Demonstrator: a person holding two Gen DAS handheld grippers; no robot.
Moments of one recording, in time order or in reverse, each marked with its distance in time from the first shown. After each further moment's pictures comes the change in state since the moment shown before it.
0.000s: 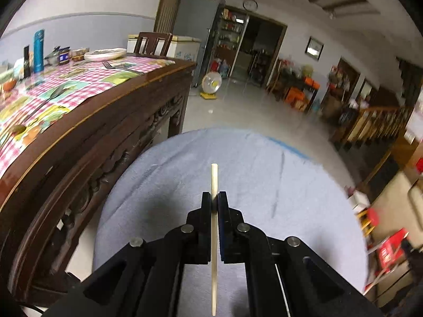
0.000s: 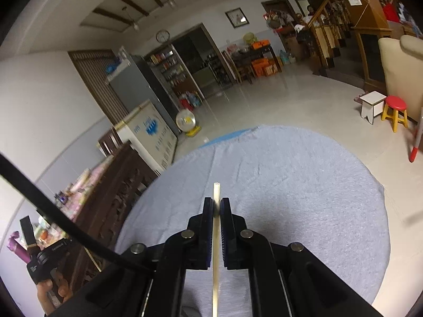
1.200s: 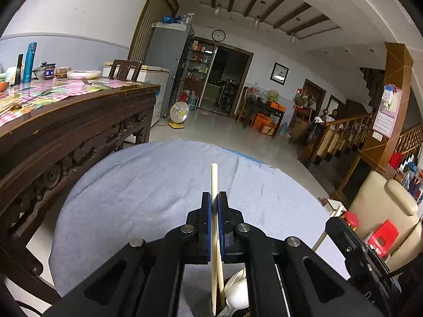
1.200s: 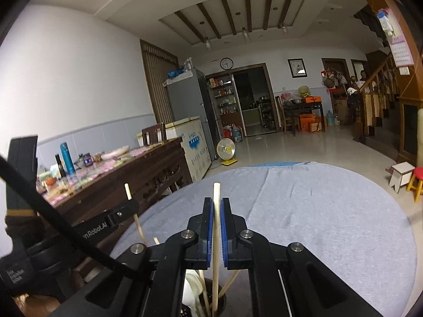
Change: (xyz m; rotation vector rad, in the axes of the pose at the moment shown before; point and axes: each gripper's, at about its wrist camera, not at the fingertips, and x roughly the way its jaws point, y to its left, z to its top) left arm -0.038 -0.058 -0.109 0.080 -0.188 -0.147; right arm 0.008 0.122 -0.143 -0.363 -0.206 0.128
